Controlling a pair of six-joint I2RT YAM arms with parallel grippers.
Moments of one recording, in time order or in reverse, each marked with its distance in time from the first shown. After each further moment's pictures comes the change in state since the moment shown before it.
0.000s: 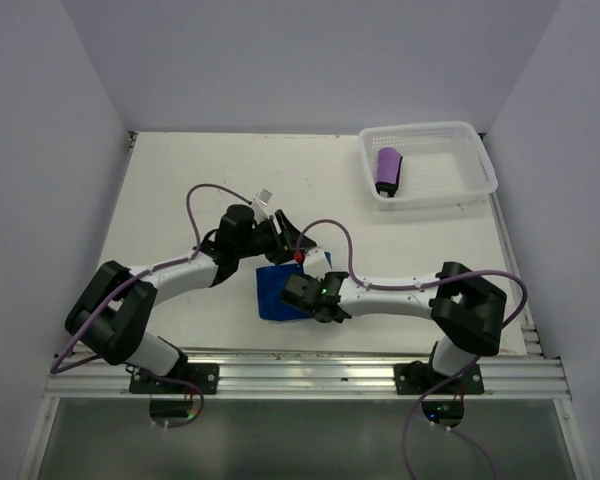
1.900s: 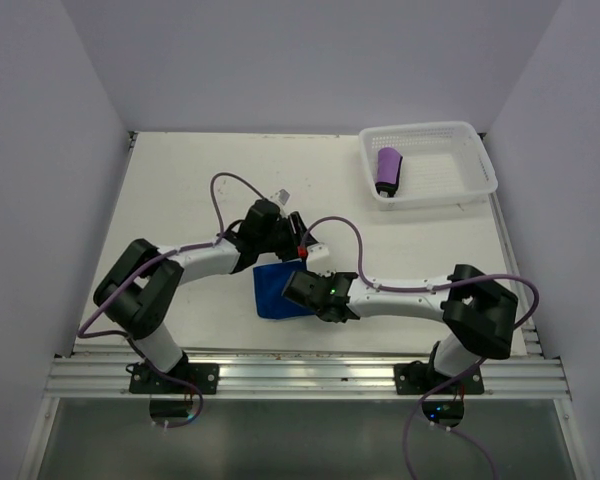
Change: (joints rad) left arm -0.070 0.189 0.173 -0.167 -0.196 0.164; right arm -0.008 -0.065 -0.061 0.114 0.006 -0.001
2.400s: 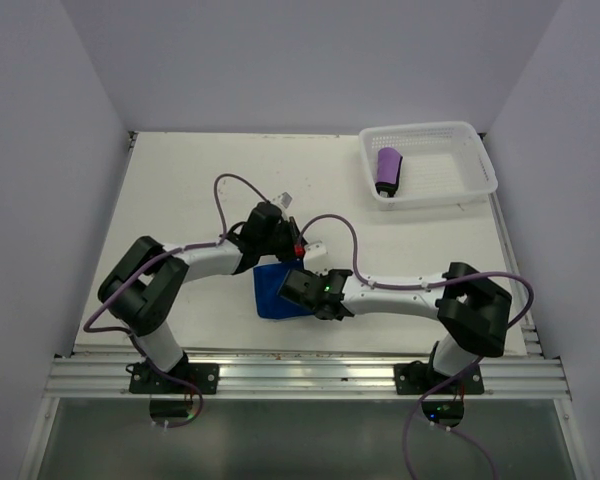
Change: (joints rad) left arm -0.007 0.026 -0.007 0.011 -0.001 0.038; right arm 0.000 0.029 0.047 -0.053 0.006 0.010
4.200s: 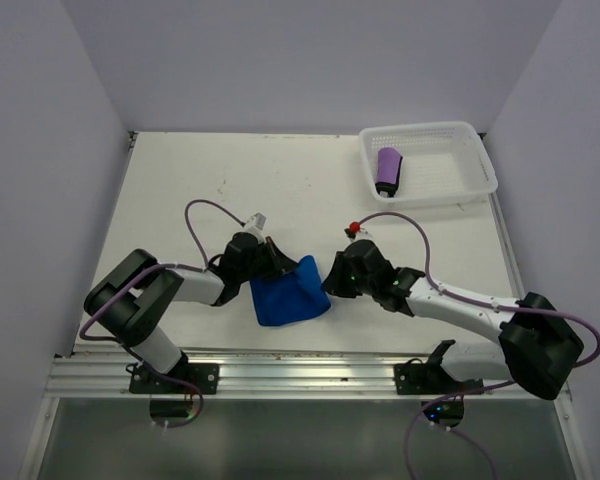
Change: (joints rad) left arm 0.027 -0.082 -0.365 0.399 -0.105 -0.037; right arm -0.352 -0.395 -0.388 0.523 -0.566 0.075
